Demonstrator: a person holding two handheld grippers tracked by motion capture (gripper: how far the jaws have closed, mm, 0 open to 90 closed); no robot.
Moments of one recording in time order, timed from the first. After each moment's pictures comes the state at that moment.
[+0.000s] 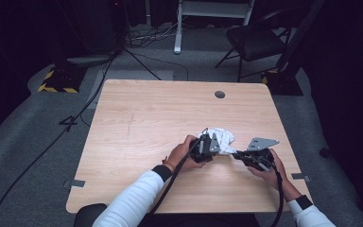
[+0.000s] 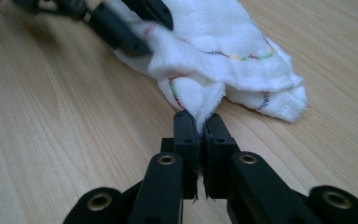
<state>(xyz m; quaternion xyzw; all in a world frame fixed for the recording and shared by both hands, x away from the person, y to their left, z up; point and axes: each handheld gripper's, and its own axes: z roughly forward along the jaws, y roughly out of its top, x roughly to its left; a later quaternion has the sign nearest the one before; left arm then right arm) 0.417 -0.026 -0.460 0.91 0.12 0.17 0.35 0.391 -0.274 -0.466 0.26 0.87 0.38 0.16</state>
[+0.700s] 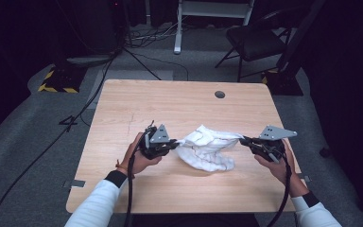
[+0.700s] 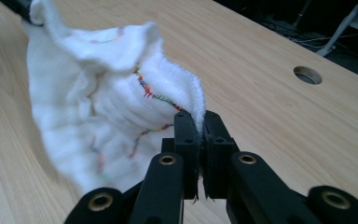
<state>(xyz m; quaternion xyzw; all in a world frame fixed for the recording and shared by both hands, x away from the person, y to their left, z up) 0.393 0.124 -0.434 0.88 0.20 0.14 0.41 0.391 -0.281 -0.407 0.28 0.83 0.44 0.21</state>
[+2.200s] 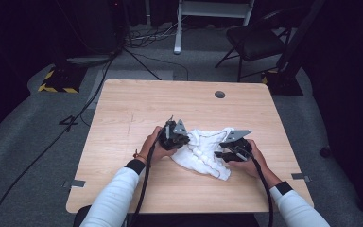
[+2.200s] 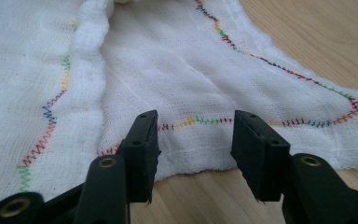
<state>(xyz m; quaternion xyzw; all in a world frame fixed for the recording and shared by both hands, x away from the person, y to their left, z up) 0.450 0.074 -0.456 0.90 0.21 0.13 0.37 0.436 -0.220 -0.488 0.26 0.90 0.34 0.13</state>
